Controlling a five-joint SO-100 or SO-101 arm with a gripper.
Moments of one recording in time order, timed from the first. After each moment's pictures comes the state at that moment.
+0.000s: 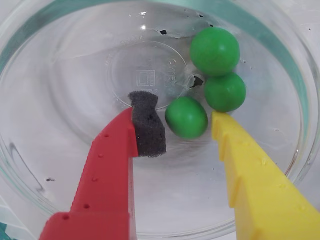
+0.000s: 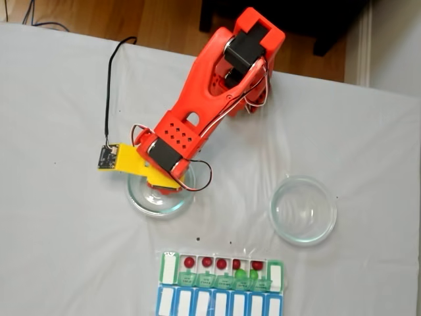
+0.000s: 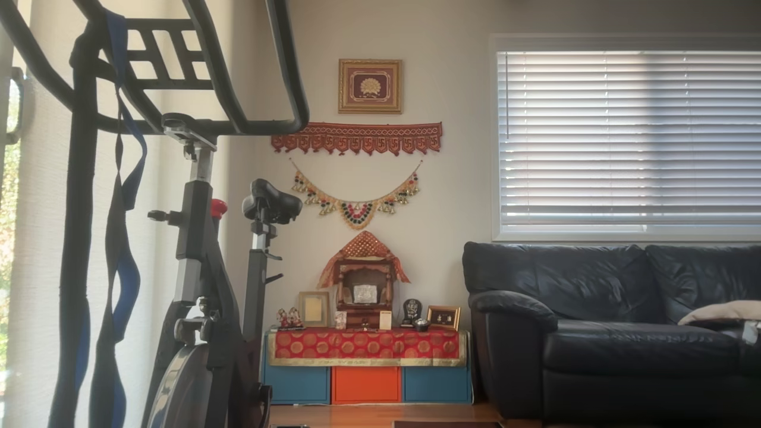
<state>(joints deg) 29.8 105.6 116.4 71.5 -28.8</state>
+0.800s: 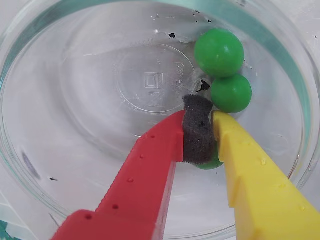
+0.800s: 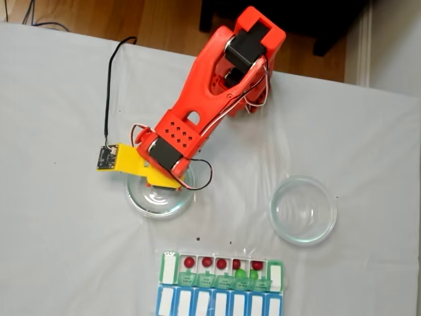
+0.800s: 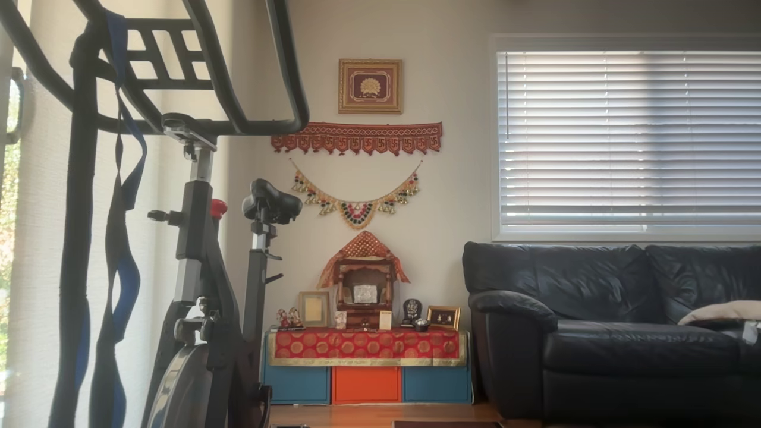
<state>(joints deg) 29.9 106.2 117.2 69.6 -29.7</state>
